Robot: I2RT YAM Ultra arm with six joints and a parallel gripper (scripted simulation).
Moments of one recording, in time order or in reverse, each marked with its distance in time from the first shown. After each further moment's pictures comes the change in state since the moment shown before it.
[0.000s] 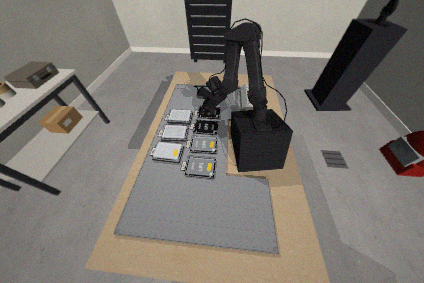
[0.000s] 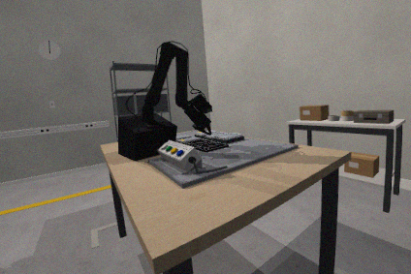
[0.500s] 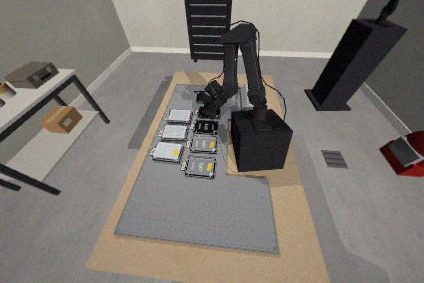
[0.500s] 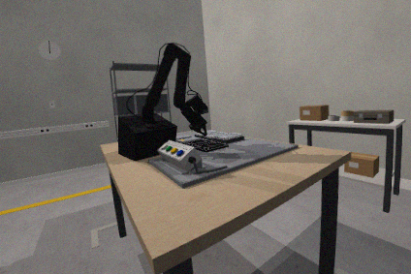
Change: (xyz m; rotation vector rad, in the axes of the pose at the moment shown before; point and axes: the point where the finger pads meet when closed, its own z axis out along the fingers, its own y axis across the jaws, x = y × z) arm 0.008 0.038 0.000 -0.041 0.018 -0.028
